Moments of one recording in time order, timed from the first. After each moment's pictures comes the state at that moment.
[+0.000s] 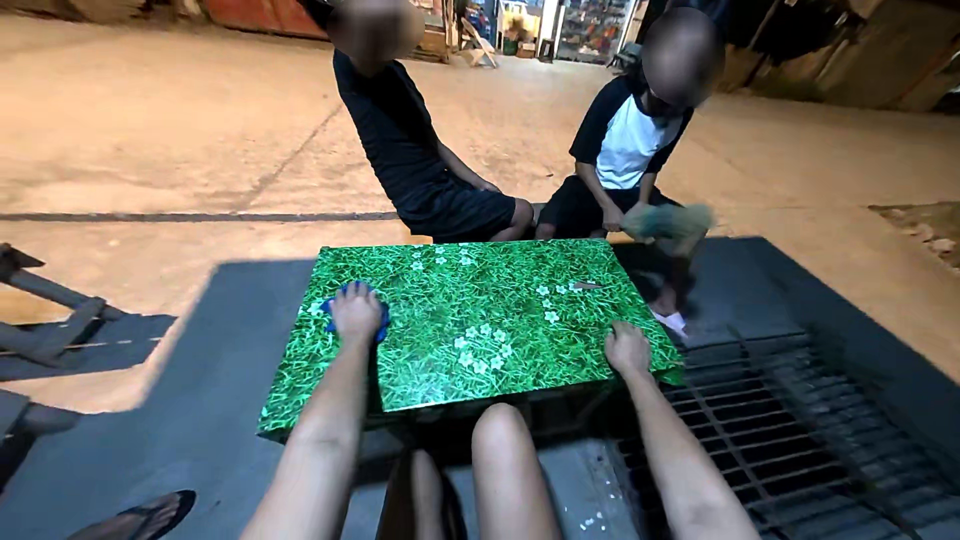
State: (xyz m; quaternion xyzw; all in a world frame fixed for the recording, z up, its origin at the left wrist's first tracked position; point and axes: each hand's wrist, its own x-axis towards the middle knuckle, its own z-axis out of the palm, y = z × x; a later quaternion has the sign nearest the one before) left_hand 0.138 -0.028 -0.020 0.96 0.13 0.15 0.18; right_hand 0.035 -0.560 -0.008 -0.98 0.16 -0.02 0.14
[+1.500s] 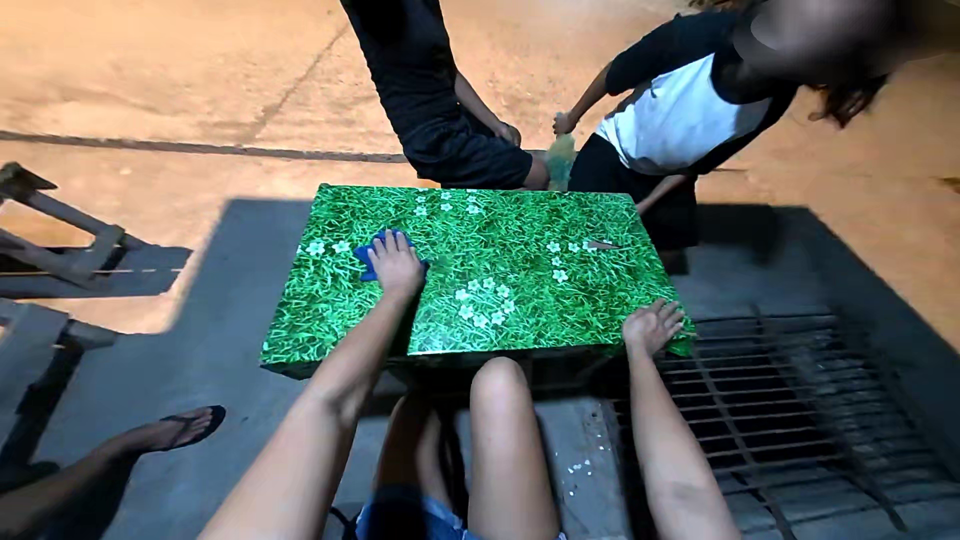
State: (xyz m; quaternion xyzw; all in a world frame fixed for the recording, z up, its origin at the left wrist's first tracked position) left_hand 0.120 -0.110 -0.020 0.98 0.11 0.11 0.14; right_hand 0.037 -0.568 -0.048 -0.91 0.35 -0.12 0.18
